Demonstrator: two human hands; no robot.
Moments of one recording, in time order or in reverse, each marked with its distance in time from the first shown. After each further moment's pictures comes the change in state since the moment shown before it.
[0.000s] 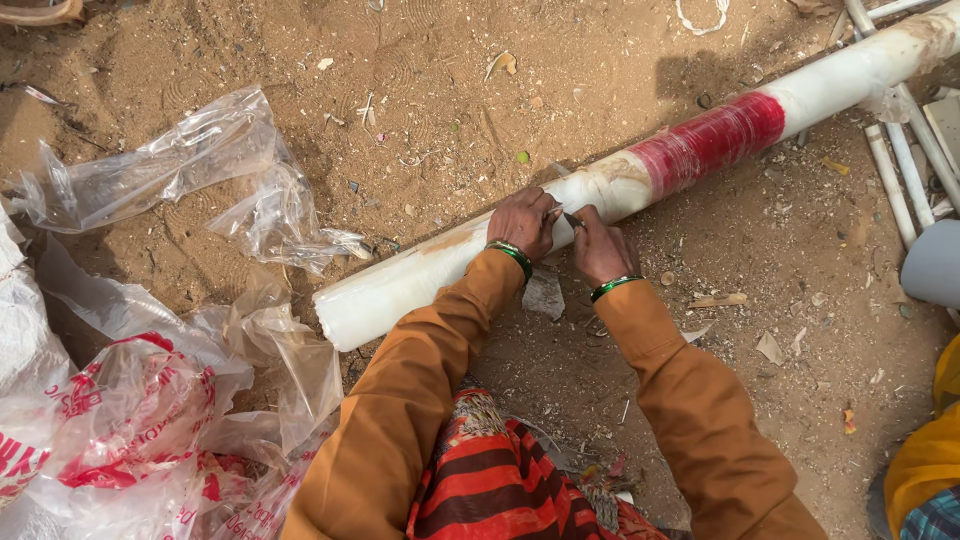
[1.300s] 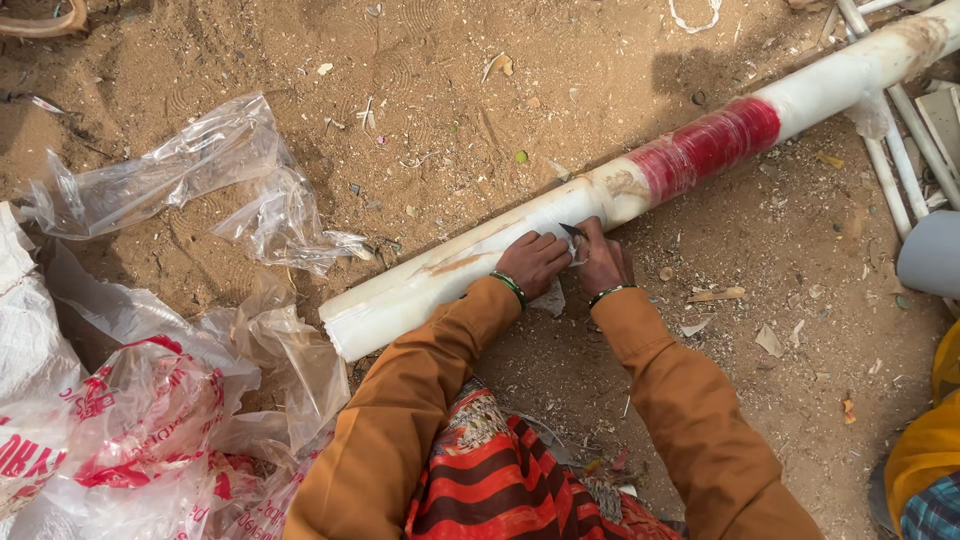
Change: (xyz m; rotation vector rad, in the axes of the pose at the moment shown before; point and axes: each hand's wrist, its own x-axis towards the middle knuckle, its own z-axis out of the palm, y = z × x) left_hand -0.052 -0.001 0.011 0.257 -0.316 0.489; right_hand -0.017 0.037 0.038 0.109 0.079 -0.016
